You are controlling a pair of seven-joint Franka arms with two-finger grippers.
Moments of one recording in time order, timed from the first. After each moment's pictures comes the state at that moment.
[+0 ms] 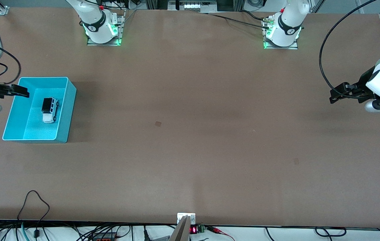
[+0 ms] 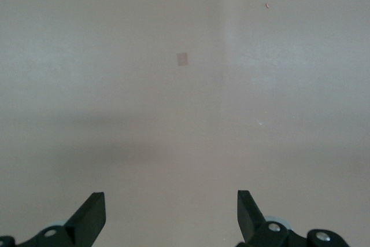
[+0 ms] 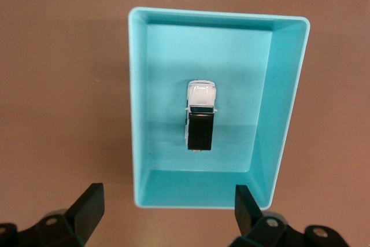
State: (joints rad) left arm 0.04 0.07 -0.06 -1.64 0.00 1.70 -0.05; right arm -0.33 0.12 0.13 -1.76 -0.10 1.71 -0.23
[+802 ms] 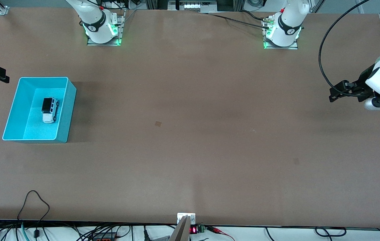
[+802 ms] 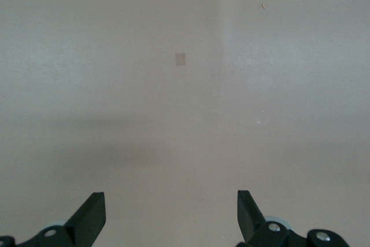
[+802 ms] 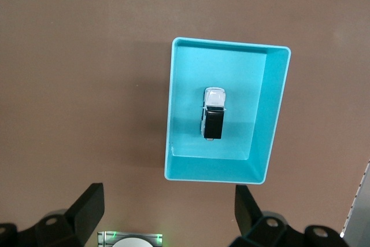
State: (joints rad) left arm 0.03 0.06 -0.06 -1.63 0.00 1.69 -0.05; right arm -0.23 0.11 0.13 -1.48 -0.09 1.45 -0.19
